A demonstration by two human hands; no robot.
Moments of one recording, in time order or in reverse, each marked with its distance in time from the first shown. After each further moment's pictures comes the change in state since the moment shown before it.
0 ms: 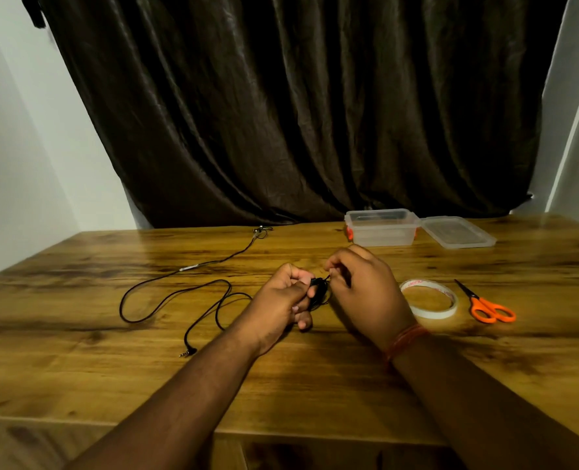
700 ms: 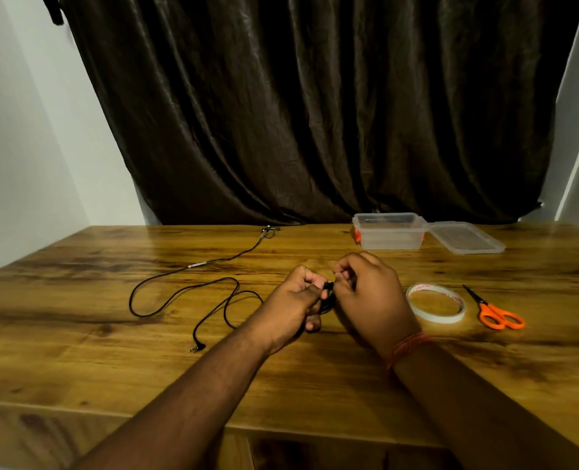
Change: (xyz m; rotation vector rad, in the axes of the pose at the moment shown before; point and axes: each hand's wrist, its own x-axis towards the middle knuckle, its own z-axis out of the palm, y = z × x) left_hand -0.002 0.001 0.005 0.050 -0.019 -0.018; right_hand -0.001 -0.008 0.006 -0.038 0.022 0.061
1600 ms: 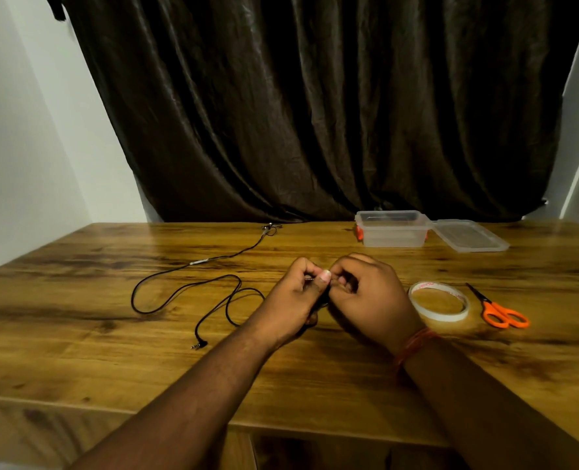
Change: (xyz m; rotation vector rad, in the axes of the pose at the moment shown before) left_hand 0.001 -0.004 -0.005 0.234 0.041 0.103; right_hand -0.002 -0.001 -0.004 0.098 -0.077 -0.095
